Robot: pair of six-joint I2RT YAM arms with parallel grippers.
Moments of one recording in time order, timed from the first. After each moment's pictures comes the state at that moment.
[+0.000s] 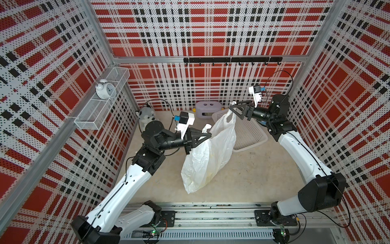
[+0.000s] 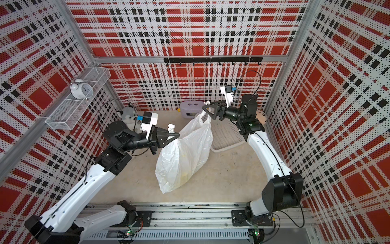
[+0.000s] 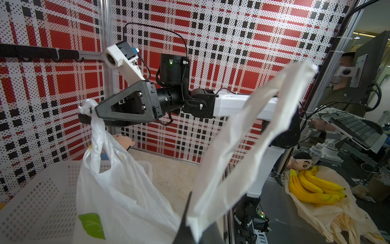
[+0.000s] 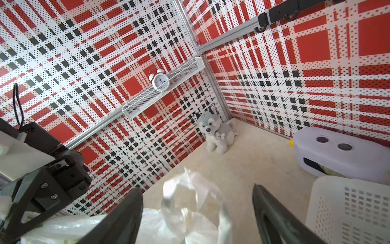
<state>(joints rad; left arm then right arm) -0.50 1.05 1.12 0.05 0.91 -0.25 0.20 1.49 1.43 0.06 -0.94 0.45</state>
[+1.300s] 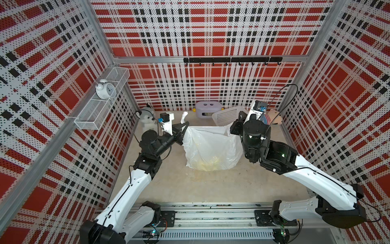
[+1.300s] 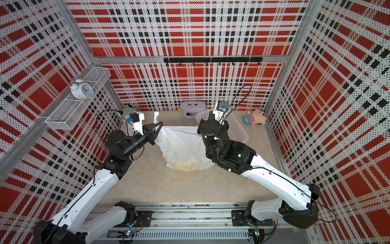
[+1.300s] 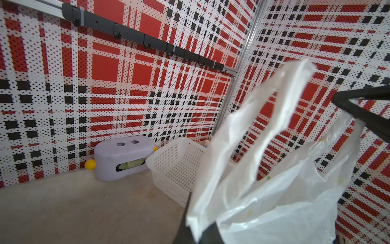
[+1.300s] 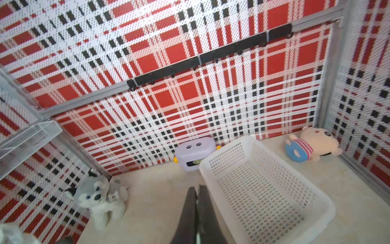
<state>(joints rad) -0.25 0.99 0.83 0.27 0.47 -0.33 1.07 1.27 1.57 -0.44 1.07 0.45</state>
